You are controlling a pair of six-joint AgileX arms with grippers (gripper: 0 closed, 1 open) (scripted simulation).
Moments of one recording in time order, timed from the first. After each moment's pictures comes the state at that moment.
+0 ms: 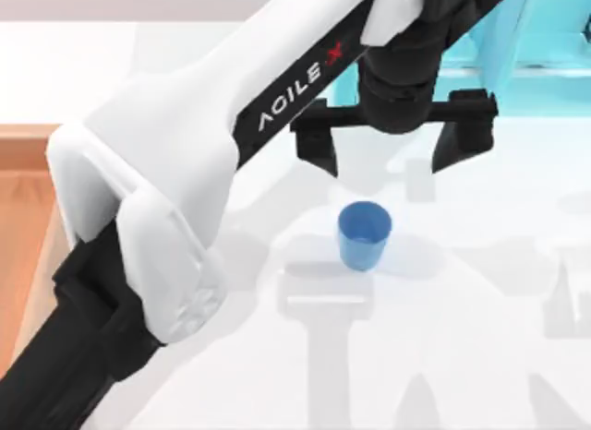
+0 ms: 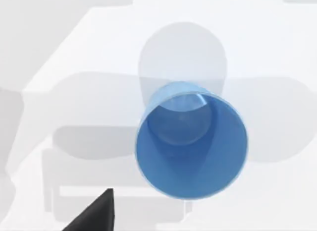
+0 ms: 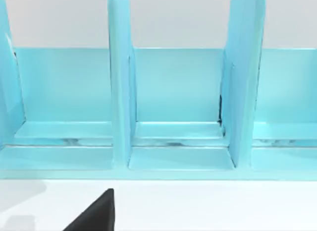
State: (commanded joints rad) left arm -0.82 2.63 2.84 -1.67 -0.06 -0.81; right arm 0.00 0.00 0.00 0.00 0.00 0.00
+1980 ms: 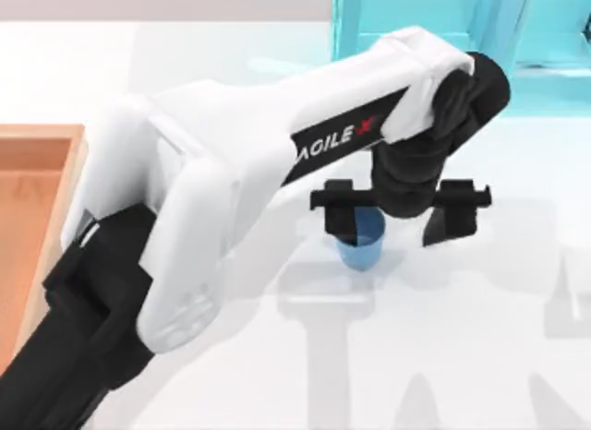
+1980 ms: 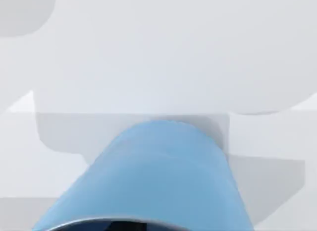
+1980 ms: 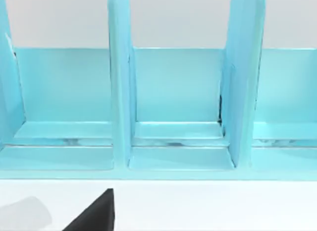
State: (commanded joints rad) left arm -0.84 2.57 2.29 -1.22 -0.06 -0.80; right arm 0.00 0.00 0.00 0.00 0.00 0.00
